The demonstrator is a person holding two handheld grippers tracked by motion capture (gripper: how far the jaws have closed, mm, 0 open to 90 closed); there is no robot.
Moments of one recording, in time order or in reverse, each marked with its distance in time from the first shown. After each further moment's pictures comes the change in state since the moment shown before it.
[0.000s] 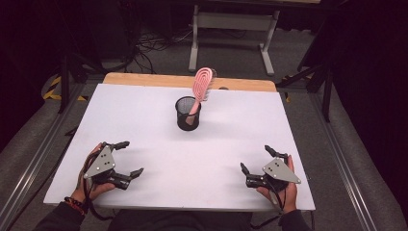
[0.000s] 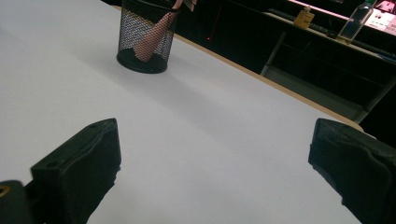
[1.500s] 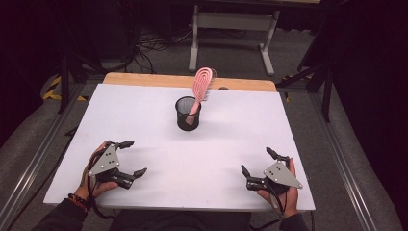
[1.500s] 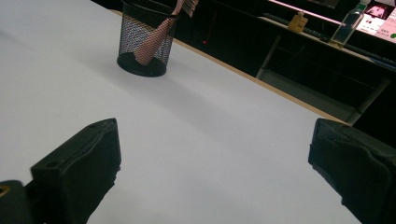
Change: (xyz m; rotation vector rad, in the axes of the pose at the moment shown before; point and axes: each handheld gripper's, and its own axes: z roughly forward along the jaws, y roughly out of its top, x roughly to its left) left arm 0.002 0.003 0.010 0.002 -0.041 0.018; right arm 0.005 0.001 -0.009 -0.014 -0.016 0.002
